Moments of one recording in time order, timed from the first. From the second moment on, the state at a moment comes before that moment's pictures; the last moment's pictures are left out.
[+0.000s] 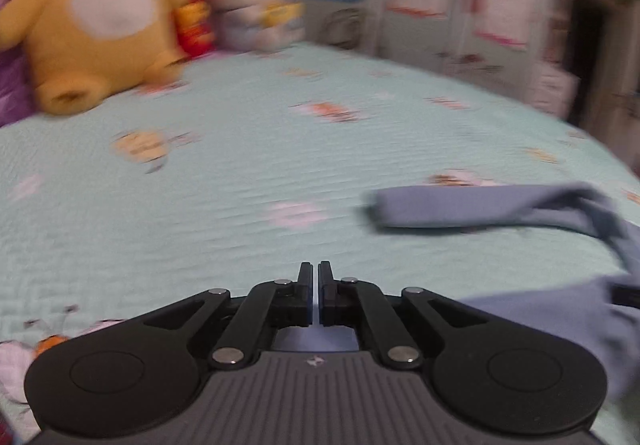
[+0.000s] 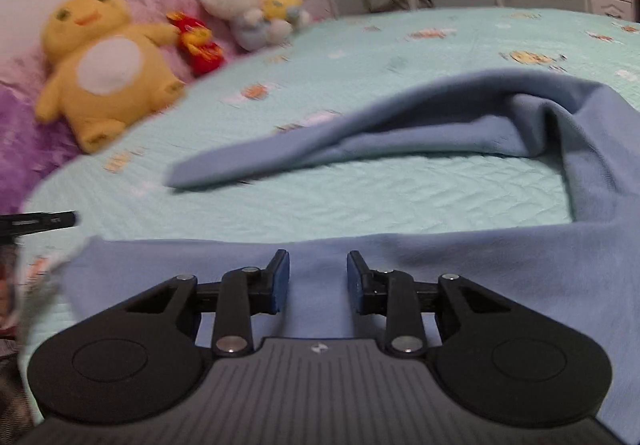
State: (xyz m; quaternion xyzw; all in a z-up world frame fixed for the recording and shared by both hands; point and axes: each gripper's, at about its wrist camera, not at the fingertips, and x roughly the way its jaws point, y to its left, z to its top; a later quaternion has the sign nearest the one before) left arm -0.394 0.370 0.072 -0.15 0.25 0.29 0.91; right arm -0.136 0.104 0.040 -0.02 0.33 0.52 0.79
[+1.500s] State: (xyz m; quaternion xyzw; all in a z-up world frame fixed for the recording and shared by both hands) left arm -0.272 0.285 0.028 -0.16 0.35 0.12 0.91; right arm -0.116 0.090 0.008 0.17 0.41 0.45 0.77
